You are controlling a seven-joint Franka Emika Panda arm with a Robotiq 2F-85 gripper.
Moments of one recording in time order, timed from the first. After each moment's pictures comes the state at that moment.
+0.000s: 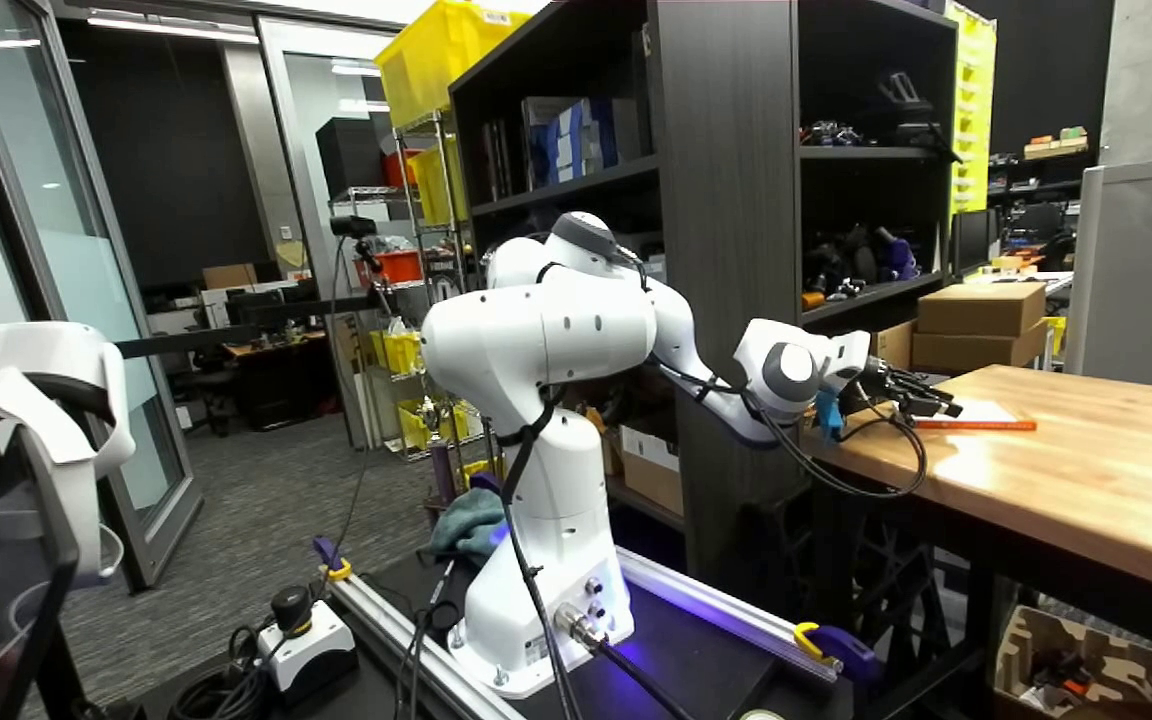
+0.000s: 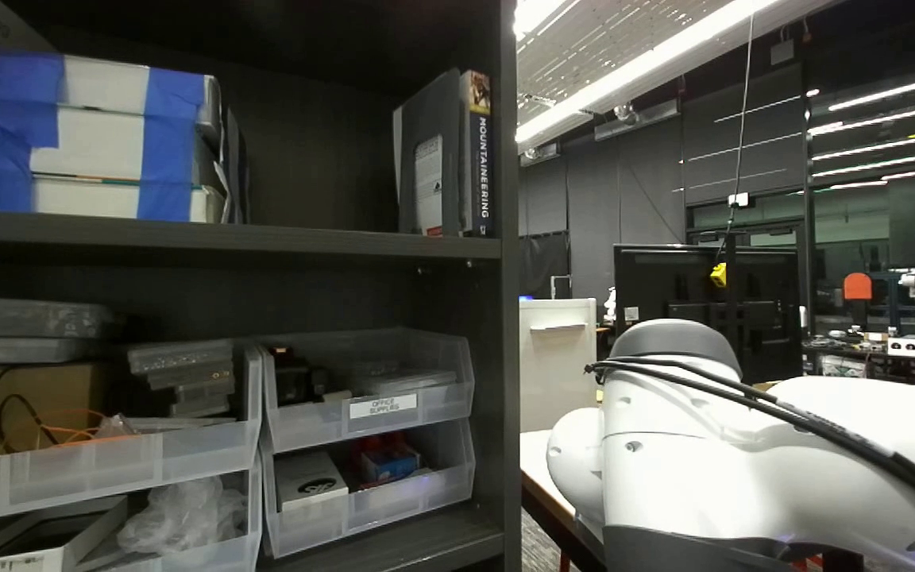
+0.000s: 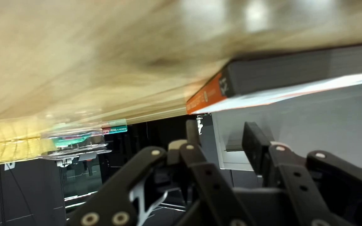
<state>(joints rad) -2.21 -1.31 2.05 -2.26 0.54 3.45 1.18</state>
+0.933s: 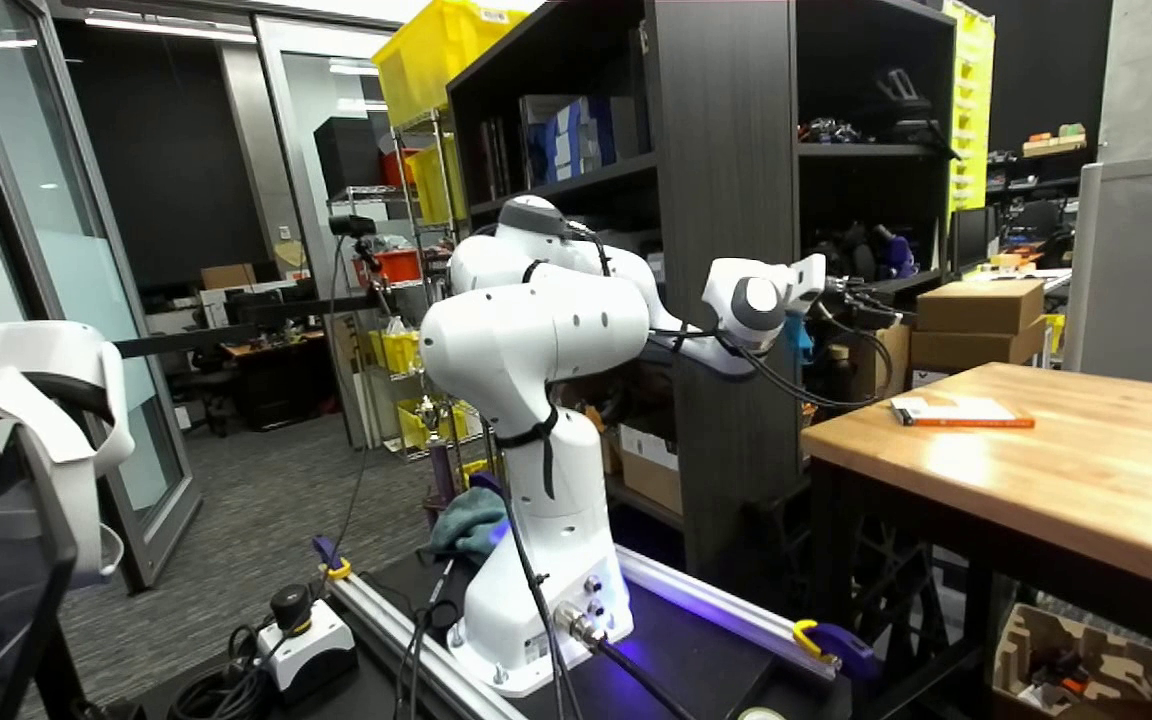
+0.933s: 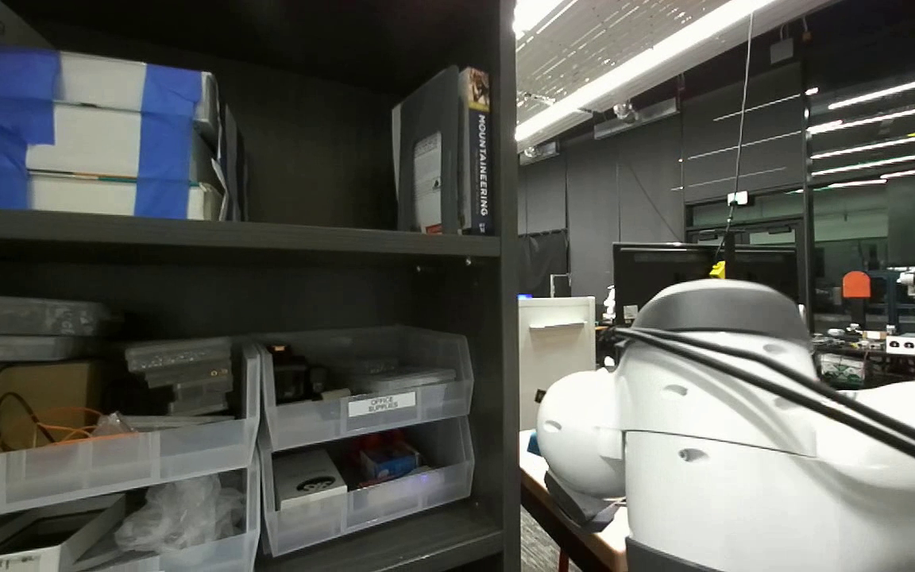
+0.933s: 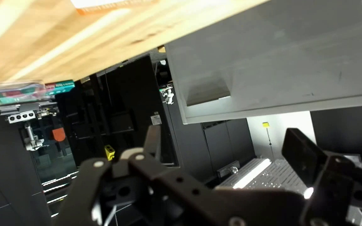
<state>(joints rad) -1.97 -1.28 1.80 -2.26 0.54 3.34 1.18</state>
